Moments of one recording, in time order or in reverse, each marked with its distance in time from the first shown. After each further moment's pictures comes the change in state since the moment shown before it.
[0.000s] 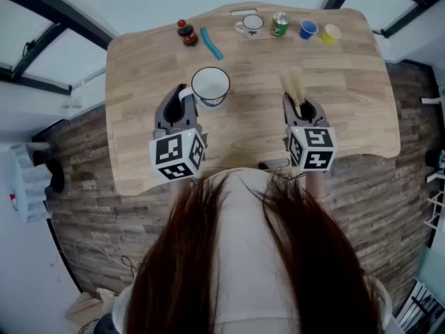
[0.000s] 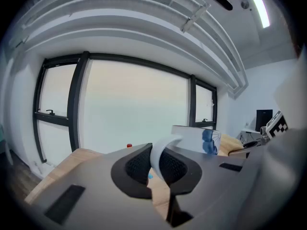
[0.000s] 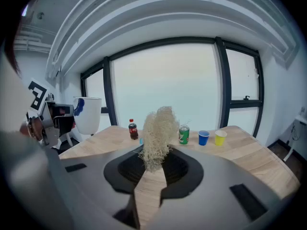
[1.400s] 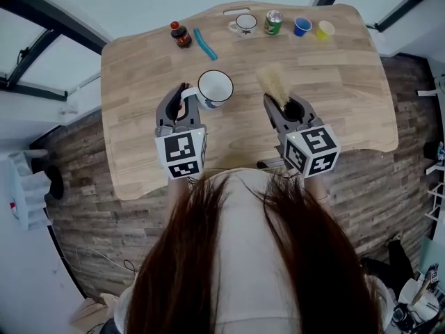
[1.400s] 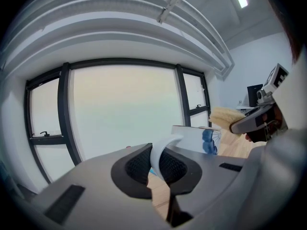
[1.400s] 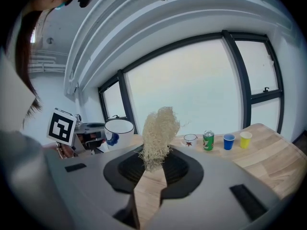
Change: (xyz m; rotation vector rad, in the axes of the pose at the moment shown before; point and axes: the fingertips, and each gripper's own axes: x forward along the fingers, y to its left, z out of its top) left arm 0.014 -0.014 -0.004 0.230 0.049 -0.021; right arm -0.012 0.053 0.035 0.045 -0.066 0.248
